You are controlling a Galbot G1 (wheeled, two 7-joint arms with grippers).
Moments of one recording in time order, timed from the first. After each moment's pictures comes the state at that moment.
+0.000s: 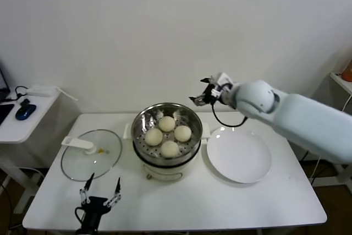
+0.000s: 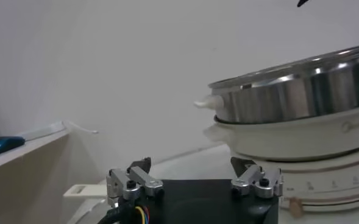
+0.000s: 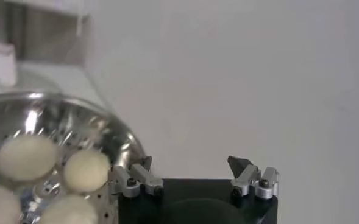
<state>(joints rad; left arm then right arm) 1.73 -1.50 -0.65 -1.96 0.15 -0.21 0.05 0.17 0.71 -0.81 1.70 0.88 -0.51 0.02</state>
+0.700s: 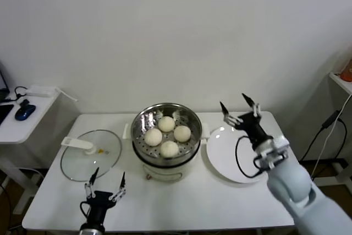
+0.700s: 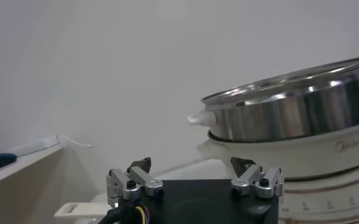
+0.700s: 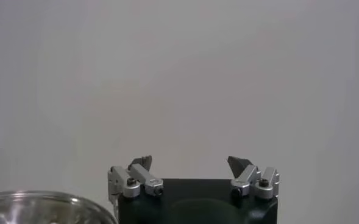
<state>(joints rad) 1.70 -1.53 -0.63 -1.98 0.20 -0.19 0.05 -1.12 0.87 0.28 2.00 0.49 -0.03 0.15</state>
